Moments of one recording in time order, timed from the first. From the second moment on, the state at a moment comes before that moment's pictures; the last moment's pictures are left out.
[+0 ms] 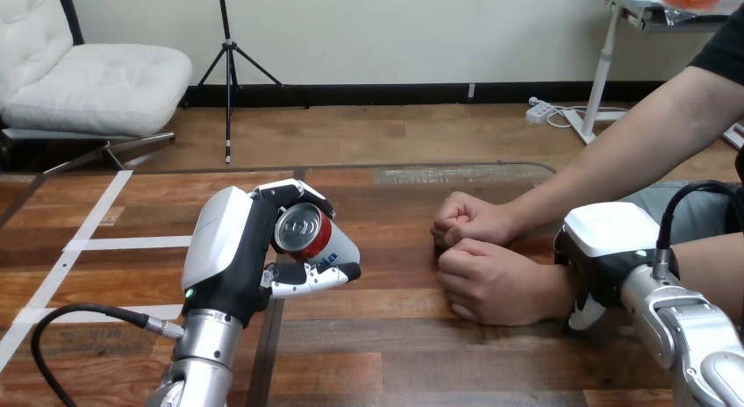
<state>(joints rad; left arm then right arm) -0.12 0.27 -0.18 0.31 0.53 -0.36 0.31 -0.35 -0.60 0.38 0.37 -0.99 0.17 0.19</state>
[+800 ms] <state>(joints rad) -0.15 0.26 -0.18 0.31 0.51 -0.36 0.27 -0.28 -0.64 0.35 0.21 -0.95 0.18 0.21</state>
